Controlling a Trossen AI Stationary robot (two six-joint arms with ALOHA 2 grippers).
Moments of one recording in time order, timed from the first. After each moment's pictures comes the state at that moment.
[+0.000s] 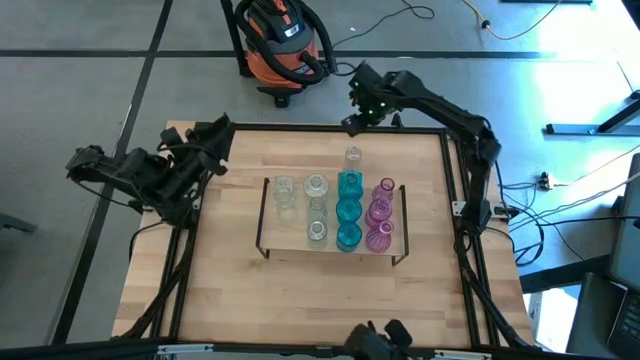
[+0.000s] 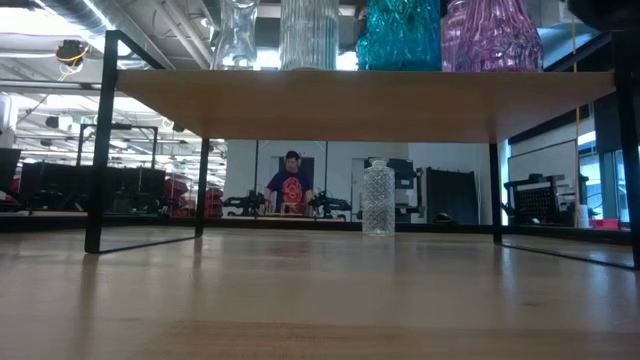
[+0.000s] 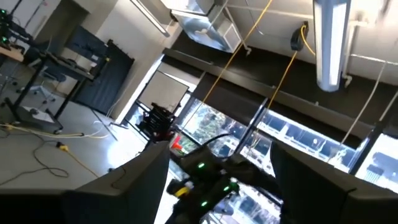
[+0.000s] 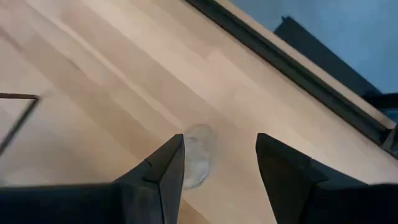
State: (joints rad) left arm -0.30 0.82 0.78 0.79 -1.08 0.06; right arm -0.61 1.93 1.97 -1.21 -0.07 0.28
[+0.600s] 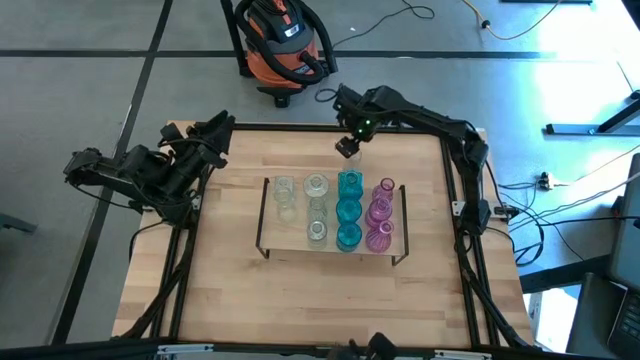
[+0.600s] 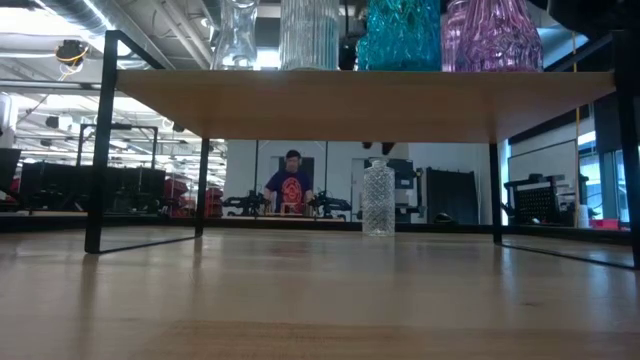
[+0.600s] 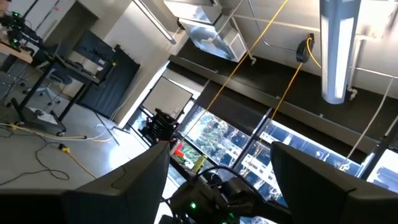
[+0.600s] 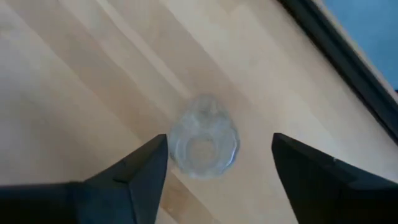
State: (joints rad) left arm -0.23 0.82 0.78 0.79 -1.05 0.00; right arm -0.51 2.01 1.95 -1.27 -0.02 0.20
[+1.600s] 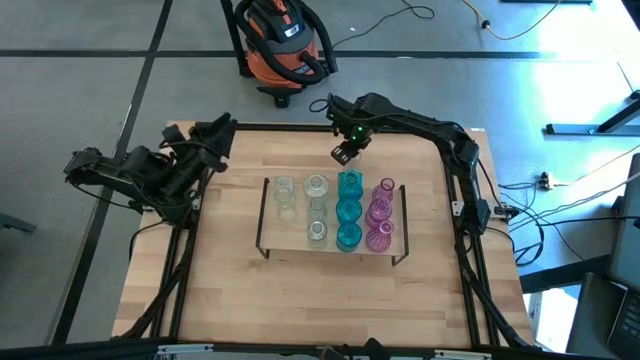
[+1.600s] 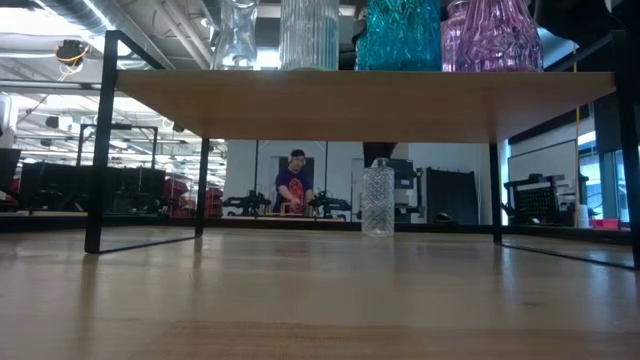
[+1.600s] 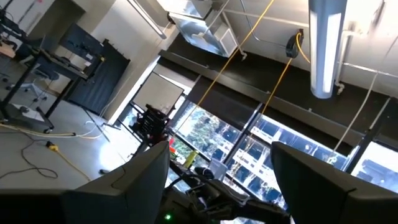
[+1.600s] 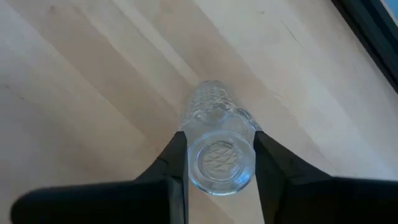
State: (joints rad) left arm -0.25 0.82 0.78 0.77 -1.02 -0.02; right arm -0.47 2.10 1.96 -1.29 -0.03 0.23
